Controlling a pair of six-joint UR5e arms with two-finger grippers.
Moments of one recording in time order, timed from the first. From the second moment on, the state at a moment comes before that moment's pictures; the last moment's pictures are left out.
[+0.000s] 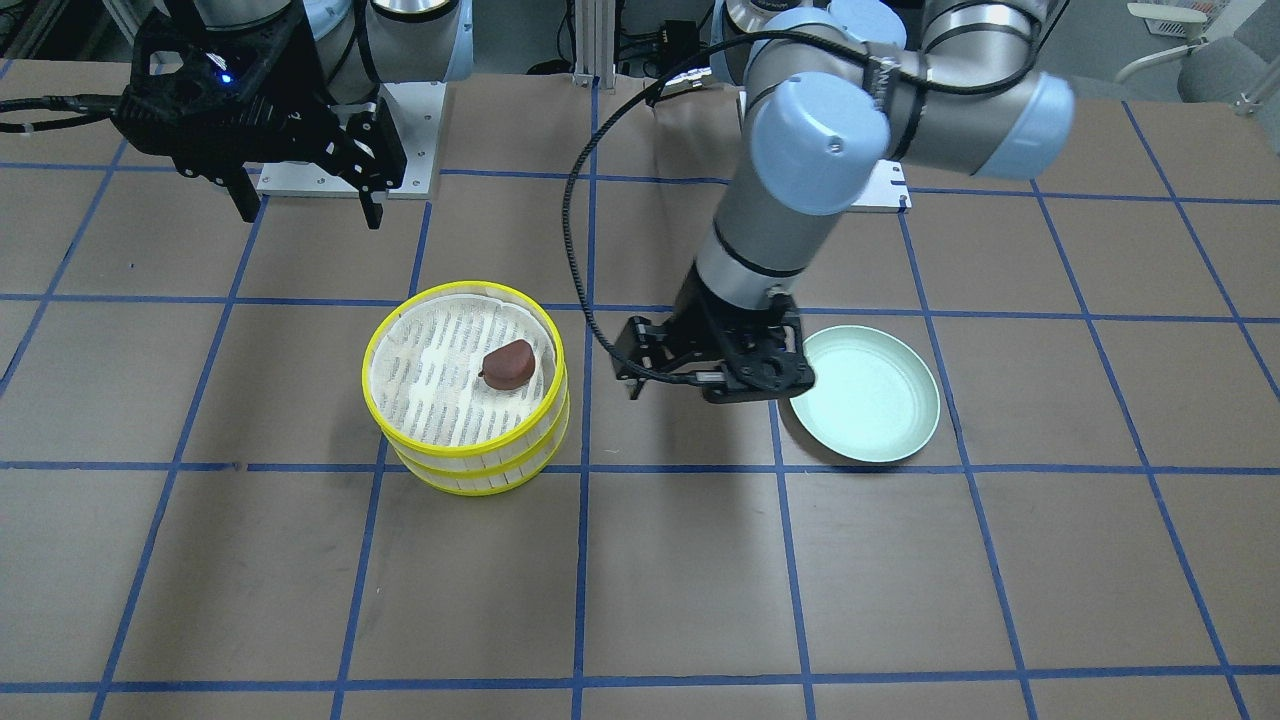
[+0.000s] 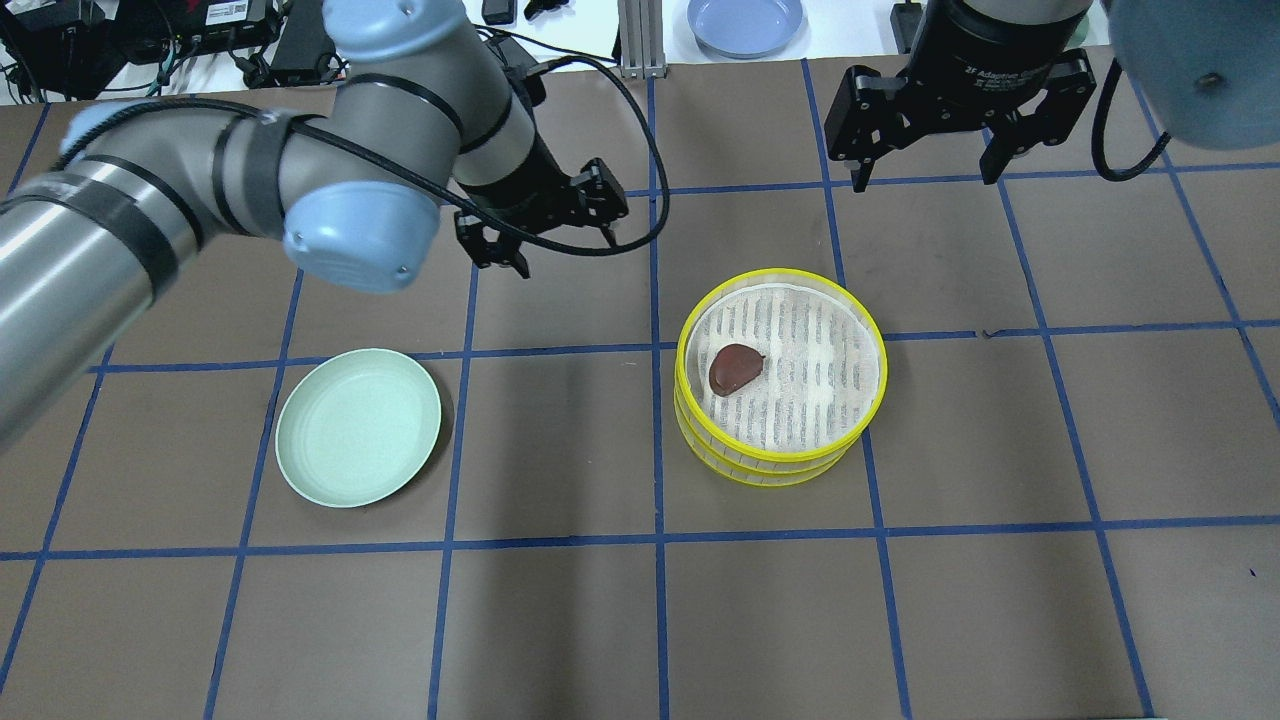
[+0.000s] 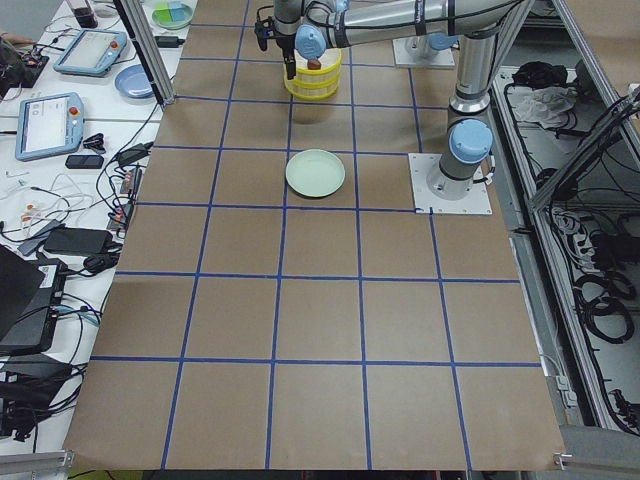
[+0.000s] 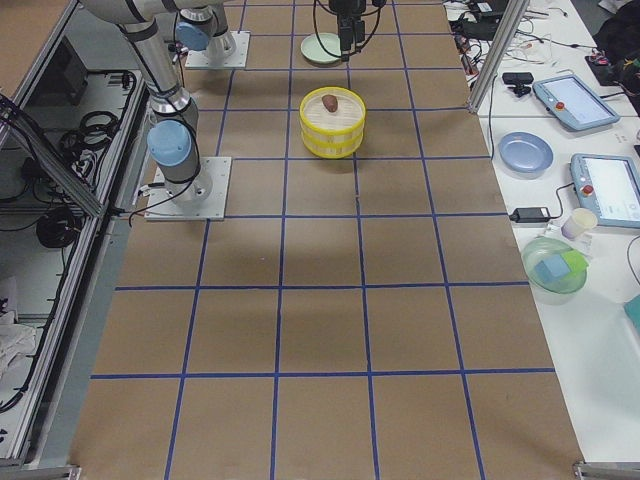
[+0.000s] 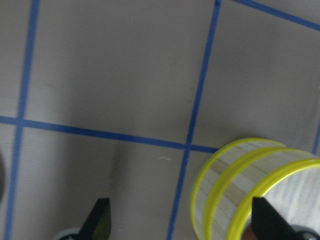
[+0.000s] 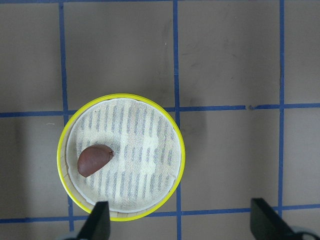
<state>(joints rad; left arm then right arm) -1.72 -1.79 -1.60 -1.25 1.42 -0.35 1.66 -1.58 1.46 -1.54 -1.62 0.12</state>
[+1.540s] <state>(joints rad) -1.54 -1.57 -1.50 -1.66 1.62 -0.07 1.64 -1.58 1.46 -1.57 -1.61 0.24</state>
